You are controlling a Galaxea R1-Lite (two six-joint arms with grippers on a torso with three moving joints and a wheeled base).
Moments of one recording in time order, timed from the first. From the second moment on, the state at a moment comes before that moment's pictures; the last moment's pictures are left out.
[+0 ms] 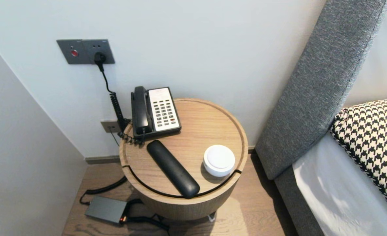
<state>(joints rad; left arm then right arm) 0.00 0.00 0.00 -0.04 0.01 0.01 -0.01 0.00 -0.03 0.07 0.00 0.00</state>
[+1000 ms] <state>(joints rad) 0.00 0.00 0.00 -0.04 0.01 0.01 0.00 0.50 -0.43 0.13 0.06 0.00</state>
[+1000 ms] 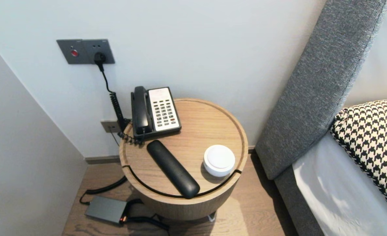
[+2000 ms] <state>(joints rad) 0.00 0.00 0.00 -0.04 0.01 0.01 0.50 1.22 -1.10 0.45 -0.10 0.28</state>
